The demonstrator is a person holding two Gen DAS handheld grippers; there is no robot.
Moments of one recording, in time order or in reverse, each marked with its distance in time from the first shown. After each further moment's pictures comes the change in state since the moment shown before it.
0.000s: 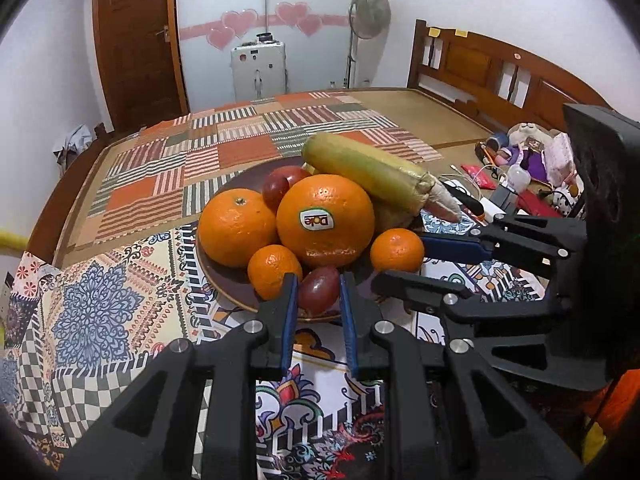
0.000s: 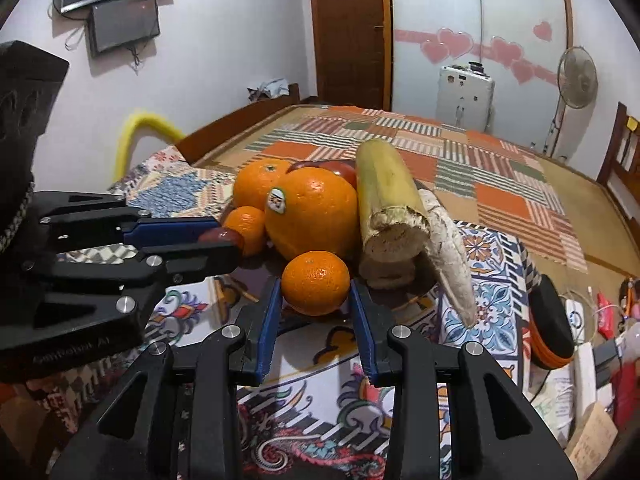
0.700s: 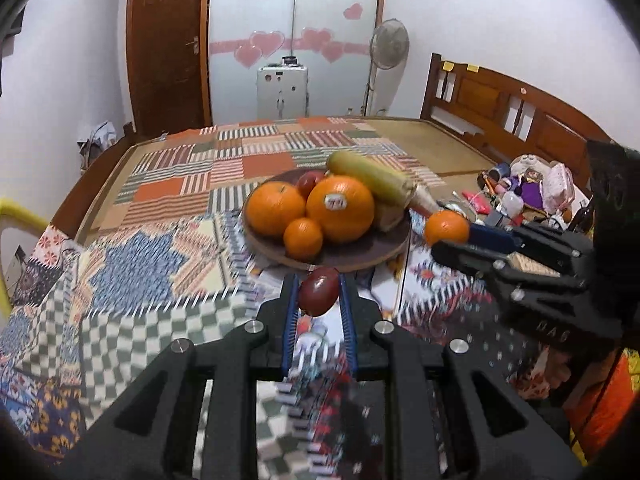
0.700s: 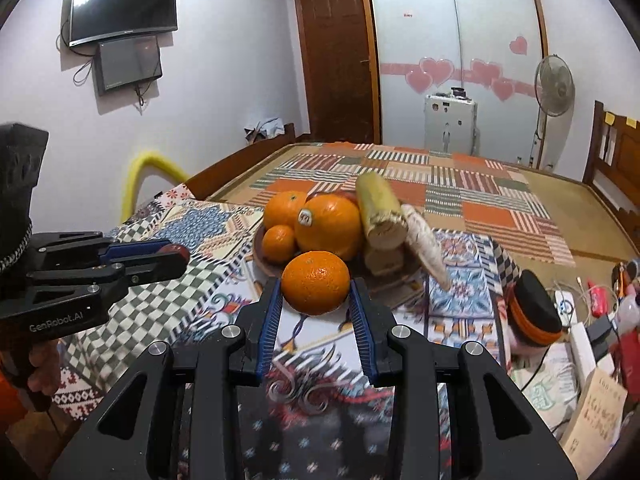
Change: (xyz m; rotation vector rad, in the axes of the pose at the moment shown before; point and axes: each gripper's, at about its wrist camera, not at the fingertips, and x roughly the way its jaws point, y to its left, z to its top) left arm -0.076 0.006 -0.034 -0.083 -0.108 0.027; right arm -0.056 0.015 -0.018 0.048 -0.167 -0.012
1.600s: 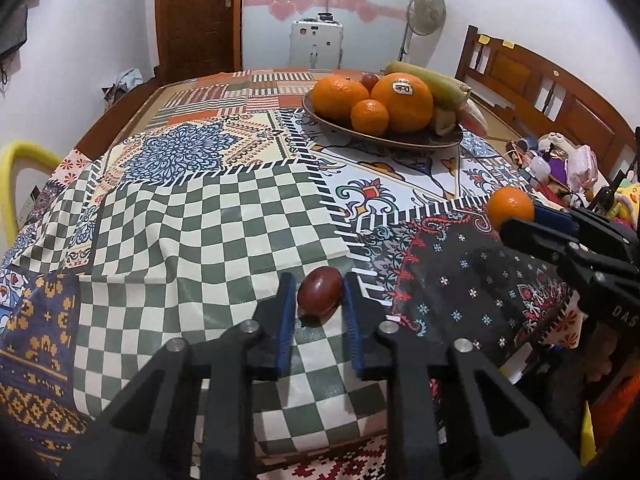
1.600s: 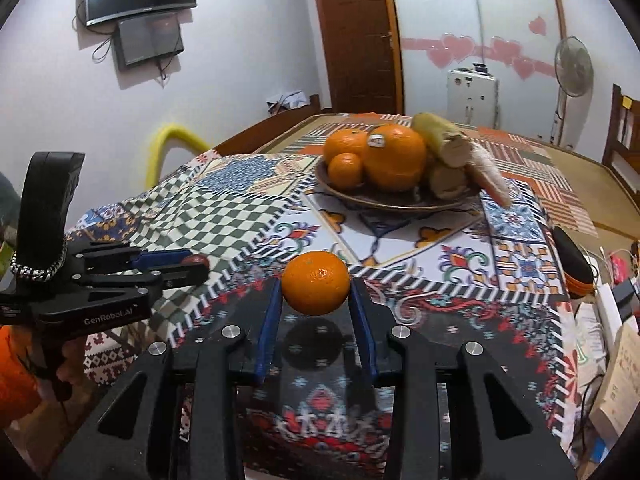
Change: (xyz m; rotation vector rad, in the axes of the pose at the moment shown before) left arm -0.007 0.041 -0.091 -0.095 0.149 0.074; right arm -0.007 0.045 -0.049 0.017 0.086 0.070
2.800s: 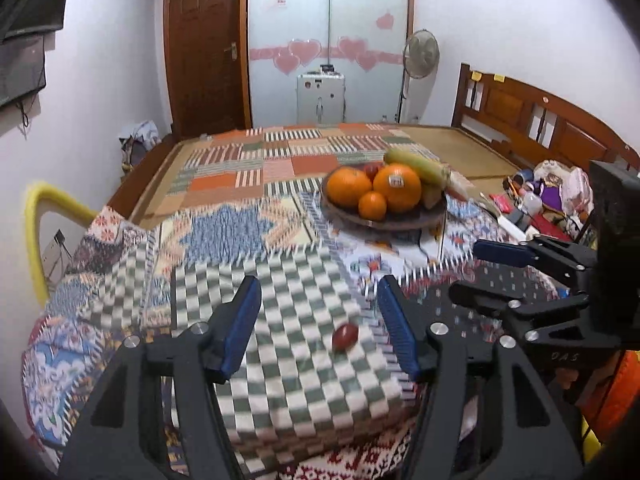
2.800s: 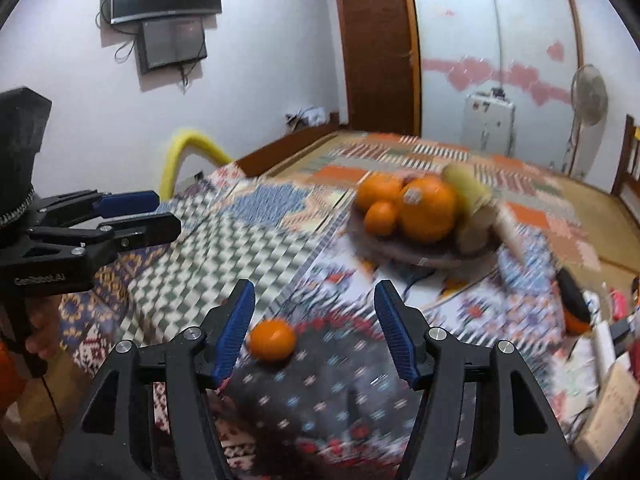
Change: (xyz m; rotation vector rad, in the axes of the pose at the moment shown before) left arm -0.091 0.008 0.024 0.055 -0.168 0.047; right arm -0.002 0.035 0.023 -0.079 -0.015 0.045
